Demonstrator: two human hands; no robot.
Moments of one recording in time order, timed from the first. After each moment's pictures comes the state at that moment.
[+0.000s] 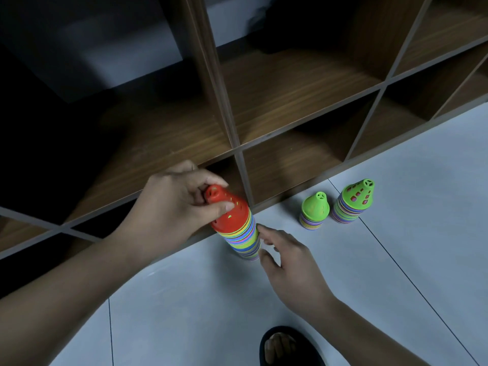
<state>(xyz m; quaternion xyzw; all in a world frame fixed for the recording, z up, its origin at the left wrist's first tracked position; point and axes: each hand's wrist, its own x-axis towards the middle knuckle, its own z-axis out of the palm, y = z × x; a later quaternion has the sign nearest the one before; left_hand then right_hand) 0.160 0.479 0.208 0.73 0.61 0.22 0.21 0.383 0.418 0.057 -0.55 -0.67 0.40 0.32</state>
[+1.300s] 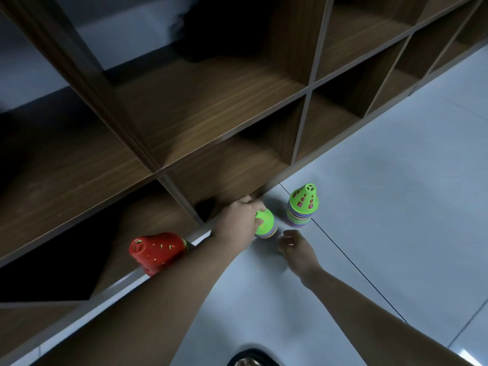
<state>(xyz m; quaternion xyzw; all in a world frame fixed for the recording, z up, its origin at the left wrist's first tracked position) 0.341 0.565 0.022 0.80 0.55 0.06 0.21 0.512 0.484 -0.089 -0.75 -0.32 0.52 0.26</state>
